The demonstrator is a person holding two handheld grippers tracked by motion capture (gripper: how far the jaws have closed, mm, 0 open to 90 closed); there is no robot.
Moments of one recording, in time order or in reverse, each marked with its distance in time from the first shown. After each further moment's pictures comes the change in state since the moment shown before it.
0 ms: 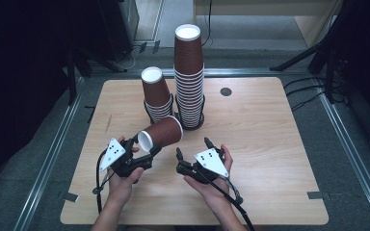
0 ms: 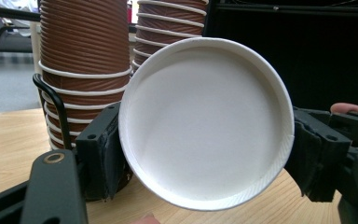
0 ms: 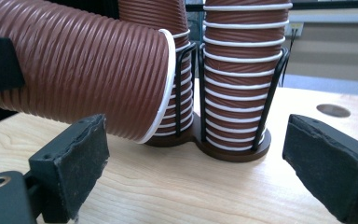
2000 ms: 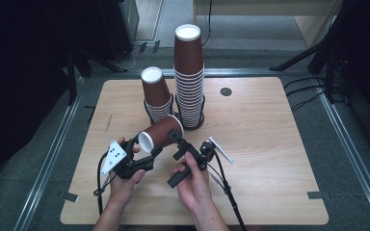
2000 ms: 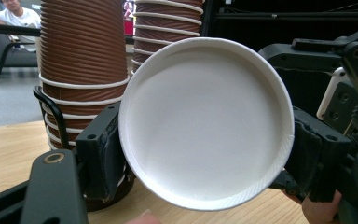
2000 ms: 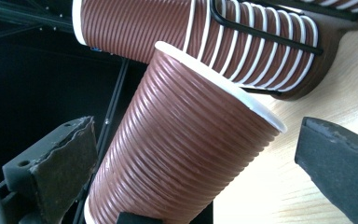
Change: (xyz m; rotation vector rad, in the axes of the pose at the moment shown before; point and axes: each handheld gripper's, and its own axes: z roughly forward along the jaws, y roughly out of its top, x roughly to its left) left arm -0.006 -0.003 -0.001 -0.046 0.008 0.031; right arm 0.005 0.012 0.035 0.124 0.304 1.303
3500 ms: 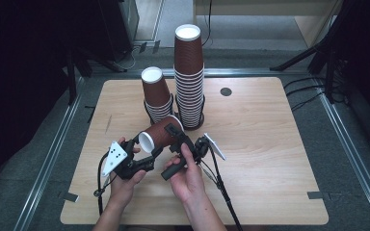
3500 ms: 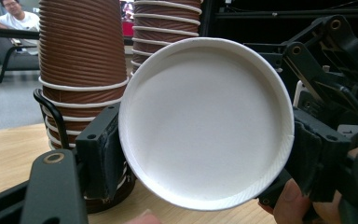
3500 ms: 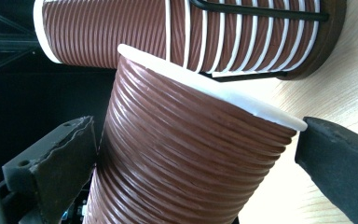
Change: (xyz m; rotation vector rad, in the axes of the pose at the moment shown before) left arm -0.002 0.000 0.000 0.005 0.007 0.027; right arm -0.002 0.001 0.024 0.018 -0.018 0.188
